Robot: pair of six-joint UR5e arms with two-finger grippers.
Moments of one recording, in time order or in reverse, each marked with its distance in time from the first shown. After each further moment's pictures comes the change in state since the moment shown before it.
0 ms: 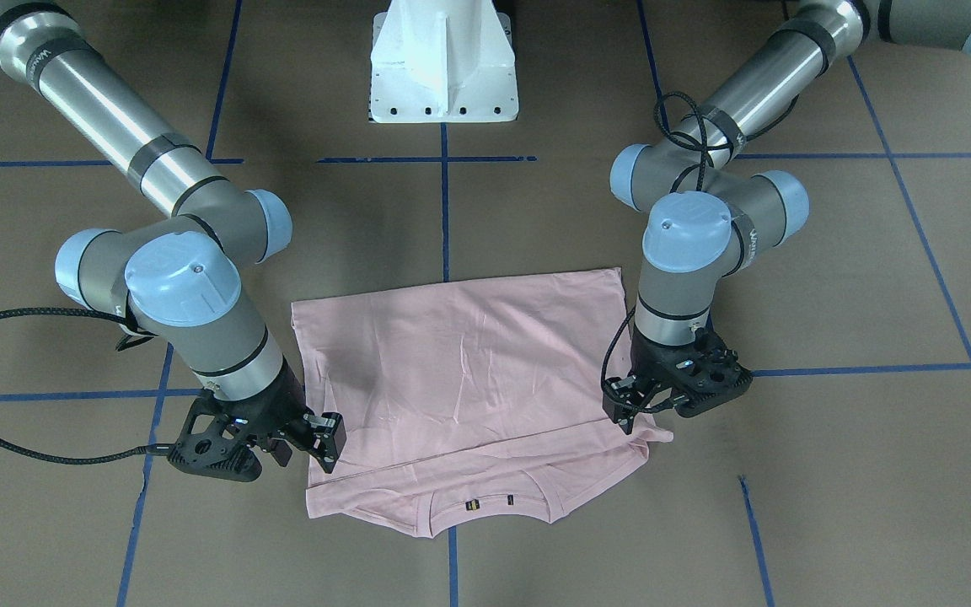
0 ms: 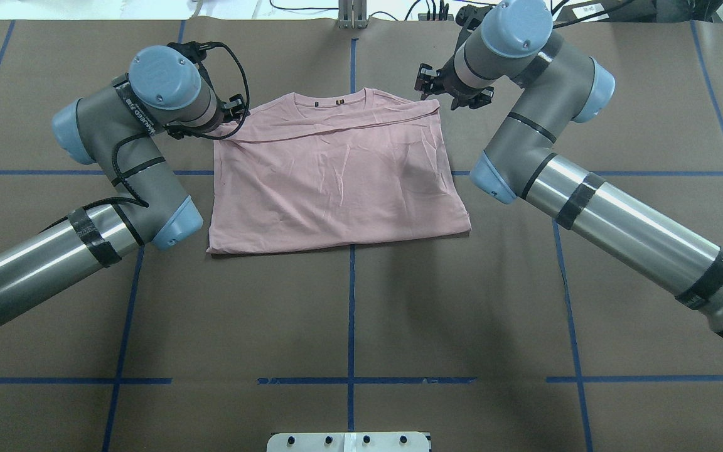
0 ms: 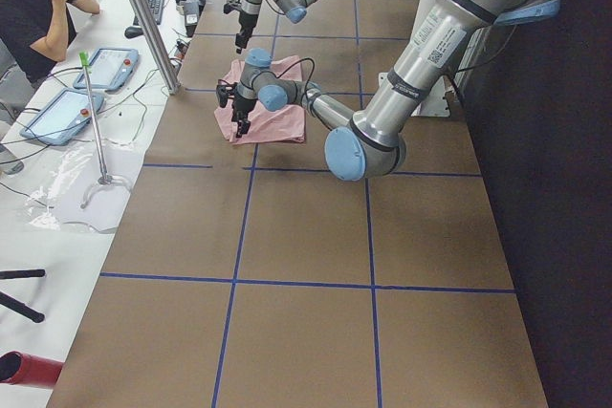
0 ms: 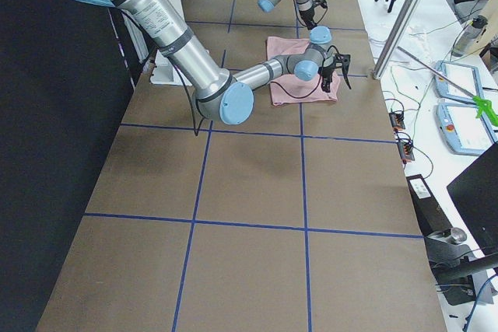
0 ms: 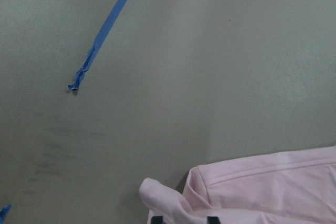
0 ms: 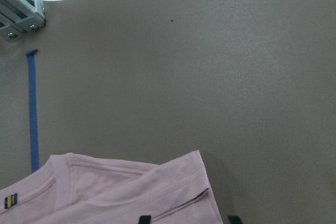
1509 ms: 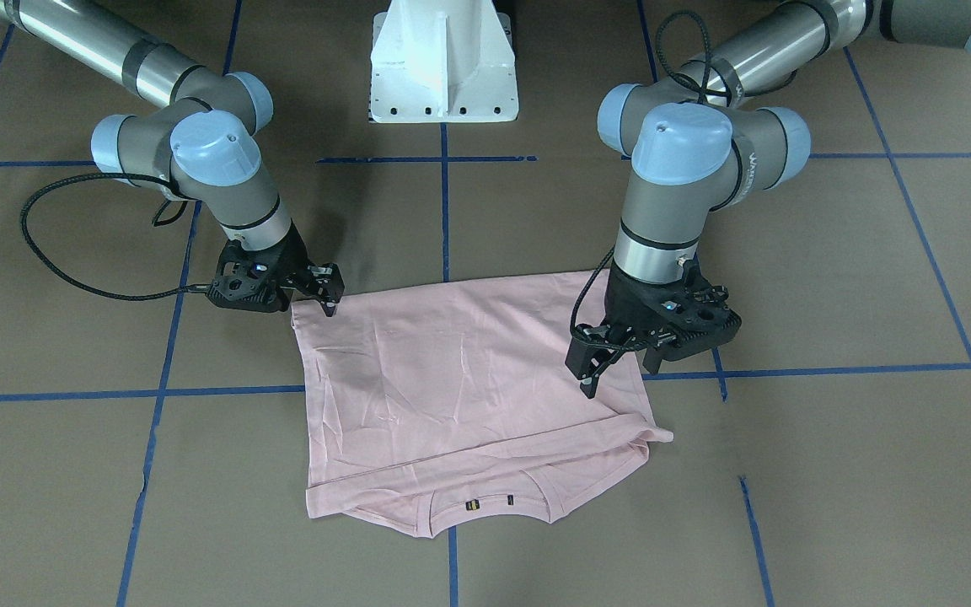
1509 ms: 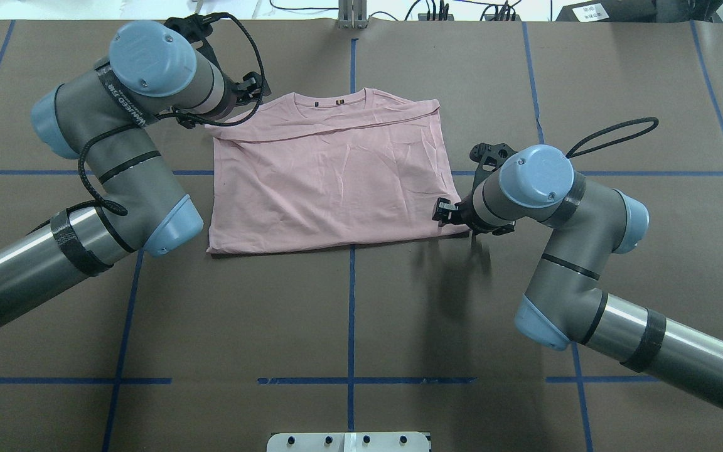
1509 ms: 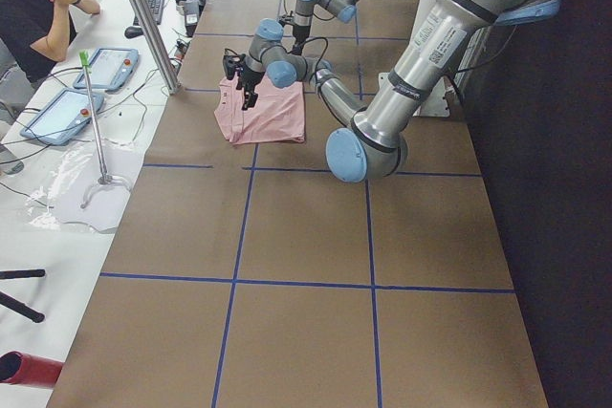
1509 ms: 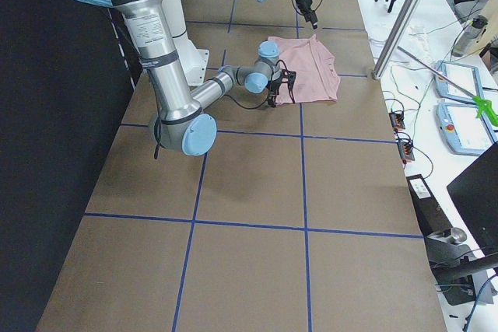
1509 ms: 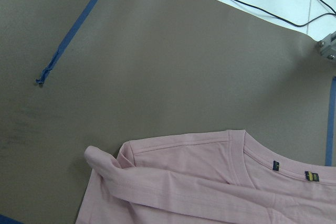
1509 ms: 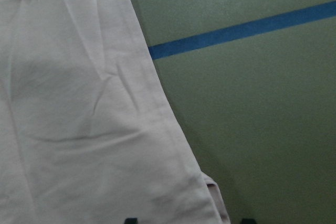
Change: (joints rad) left arm 0.003 0.013 -0.208 0.069 -0.007 -0.062; right arm -0.239 -0.334 0.415 -0.177 -0.060 0.090
